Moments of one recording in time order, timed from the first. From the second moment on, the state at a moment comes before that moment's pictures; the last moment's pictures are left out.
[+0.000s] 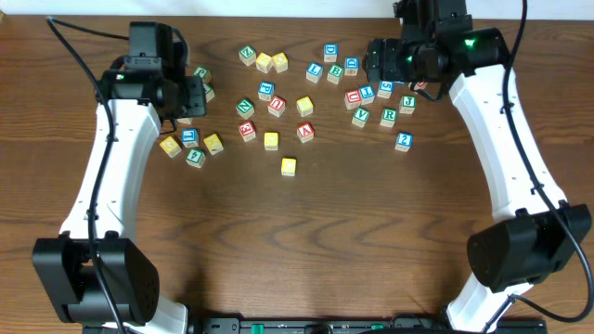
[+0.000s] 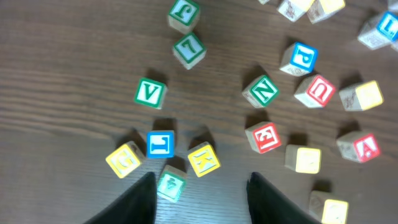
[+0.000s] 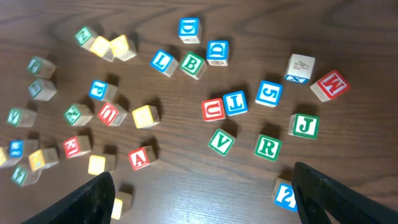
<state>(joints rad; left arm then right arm) -0.01 1.70 1.53 -0.90 0.04 -0.12 0.22 1.90 1.93 -0.99 -0.14 0.23</state>
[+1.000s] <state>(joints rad) 0.01 1.70 1.53 -0.90 0.04 -0.12 0.41 1.98 1.93 -0.89 -0.11 0.33</state>
